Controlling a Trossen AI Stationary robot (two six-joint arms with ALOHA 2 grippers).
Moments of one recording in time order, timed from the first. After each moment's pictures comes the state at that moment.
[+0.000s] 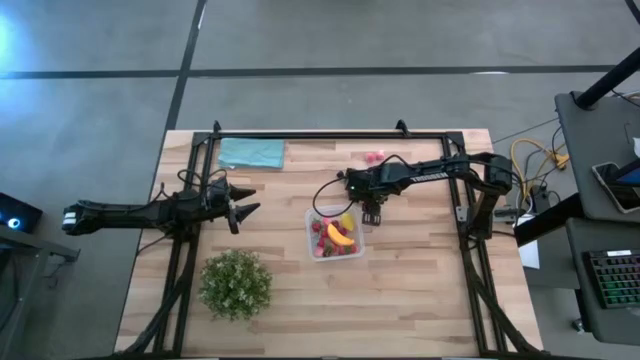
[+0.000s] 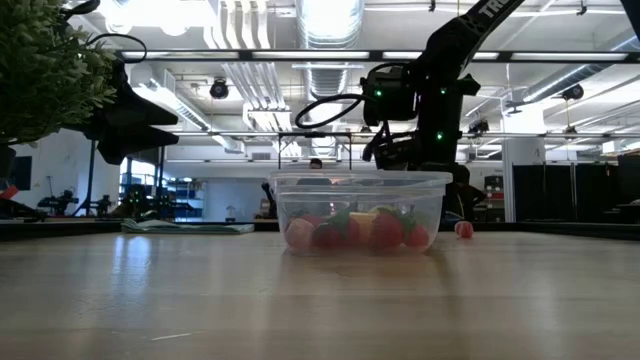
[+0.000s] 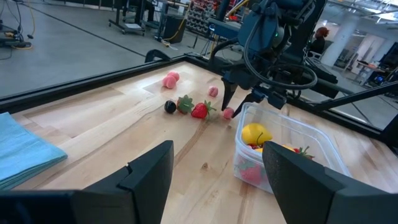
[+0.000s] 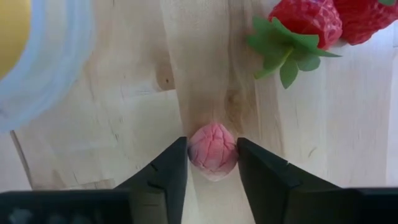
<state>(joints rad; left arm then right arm) 0.06 0.25 0.01 0.07 -0.29 -0.33 -0.24 1.81 1.08 -0.67 0.09 -0.10</state>
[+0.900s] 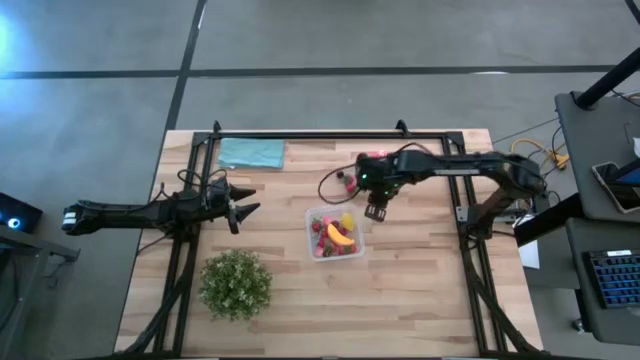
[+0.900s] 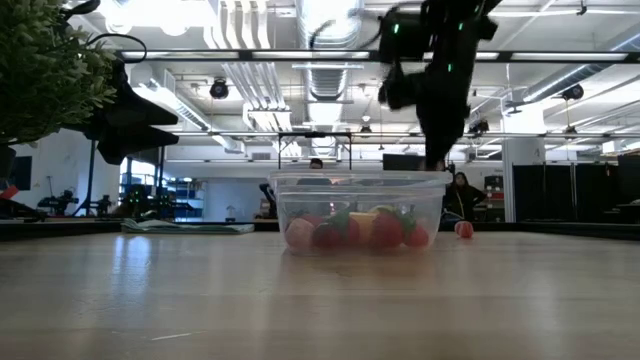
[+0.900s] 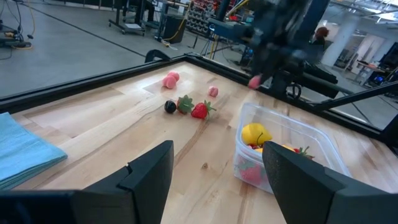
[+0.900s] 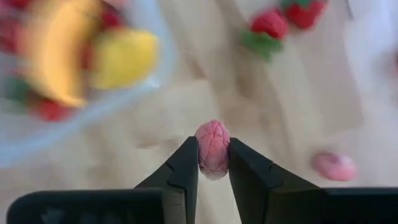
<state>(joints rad) 0.06 0.25 0.01 0.07 -0.29 -0.33 -0.23 1.59 1.19 -0.91 -0.05 0.14</state>
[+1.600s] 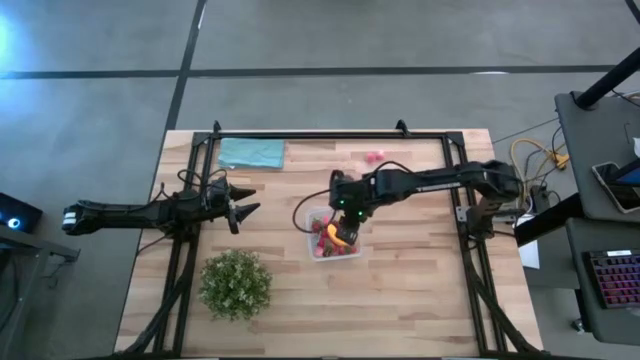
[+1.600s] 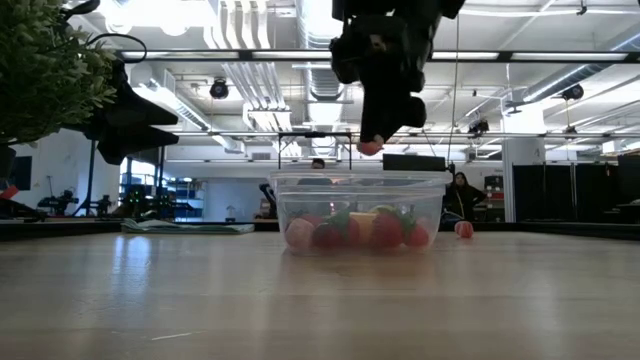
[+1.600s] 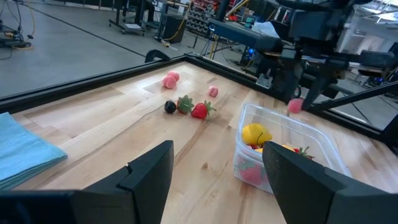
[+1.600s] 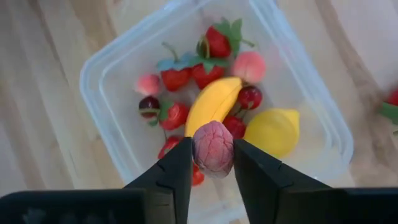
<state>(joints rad) 0.06 0.25 0.01 0.07 -0.29 -0.33 -0.02 1.78 1.43 -0.81 -0.11 0.41</state>
